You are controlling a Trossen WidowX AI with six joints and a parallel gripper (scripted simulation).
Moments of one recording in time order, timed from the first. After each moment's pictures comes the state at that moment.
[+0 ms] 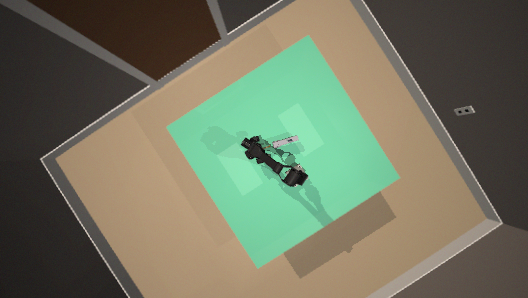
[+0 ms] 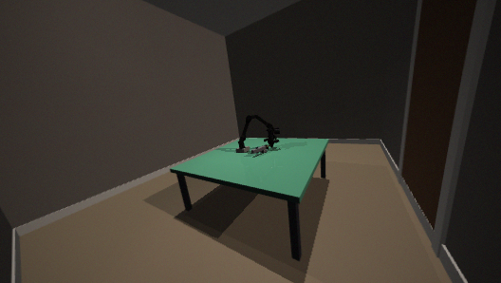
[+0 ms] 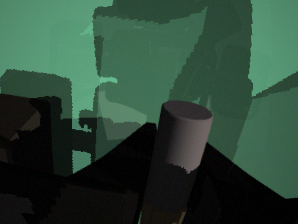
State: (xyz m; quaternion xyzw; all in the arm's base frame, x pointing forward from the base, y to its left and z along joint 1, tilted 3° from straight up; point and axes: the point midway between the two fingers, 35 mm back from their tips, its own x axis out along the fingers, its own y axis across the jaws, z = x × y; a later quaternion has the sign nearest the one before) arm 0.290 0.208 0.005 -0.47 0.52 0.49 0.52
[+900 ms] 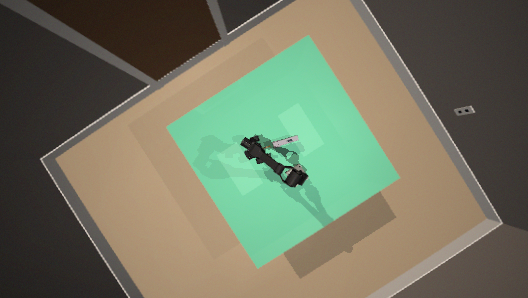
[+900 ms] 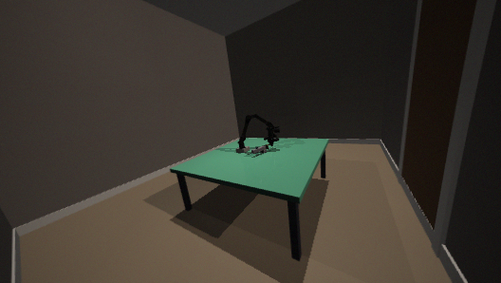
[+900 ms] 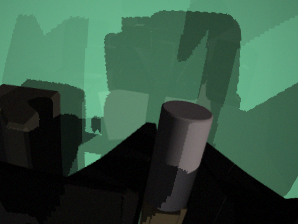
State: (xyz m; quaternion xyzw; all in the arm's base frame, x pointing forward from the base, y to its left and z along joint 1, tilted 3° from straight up) arm 0.291 0.208 0.021 -0.46 0.52 0.49 0.52
